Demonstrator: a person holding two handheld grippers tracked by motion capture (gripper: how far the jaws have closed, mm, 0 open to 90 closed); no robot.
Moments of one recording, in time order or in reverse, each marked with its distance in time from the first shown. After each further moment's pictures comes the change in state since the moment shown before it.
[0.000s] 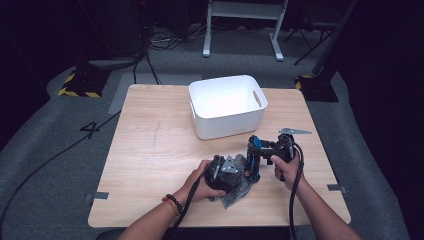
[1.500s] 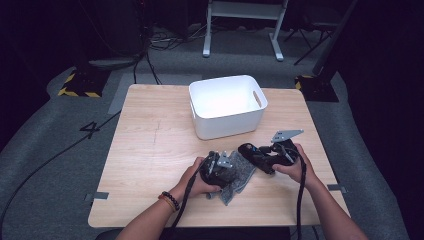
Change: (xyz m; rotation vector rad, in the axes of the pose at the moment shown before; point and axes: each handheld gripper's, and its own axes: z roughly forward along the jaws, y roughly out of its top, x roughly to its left) left arm 0.020 -0.009 -0.002 0.055 0.000 -0.055; right arm 0.018 0.004 -0.008 0.298 -0.145 -0.410
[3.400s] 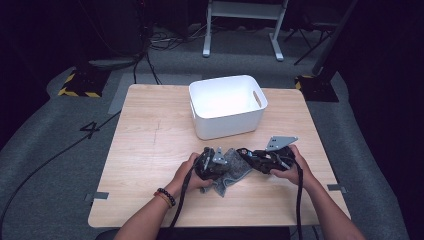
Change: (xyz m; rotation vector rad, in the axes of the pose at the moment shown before) left arm 0.020 -0.007 -0.015 0.025 0.075 0.010; right arm 0.019 -0.001 0.005 -0.022 -0.031 -0.207
